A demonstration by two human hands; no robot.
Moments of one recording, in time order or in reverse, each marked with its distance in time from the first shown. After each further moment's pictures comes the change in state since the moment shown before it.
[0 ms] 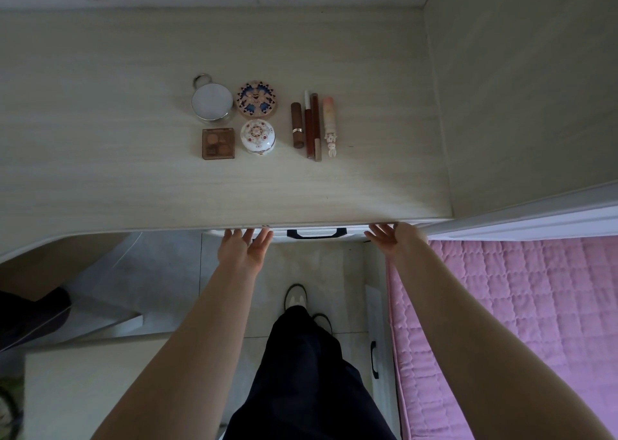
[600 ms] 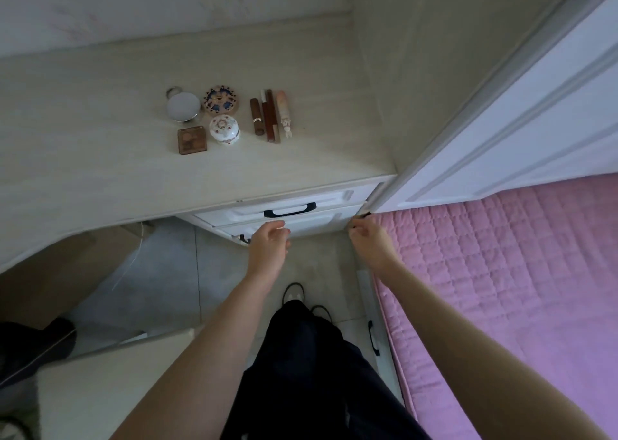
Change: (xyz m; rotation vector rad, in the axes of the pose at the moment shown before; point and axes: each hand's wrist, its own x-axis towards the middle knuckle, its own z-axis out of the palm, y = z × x) left_hand -0.100 -0.078 -0.037 1.172 -0.328 0.504; right_hand -0.095 0.046 -0.105 -1.117 -0.140 -0.669
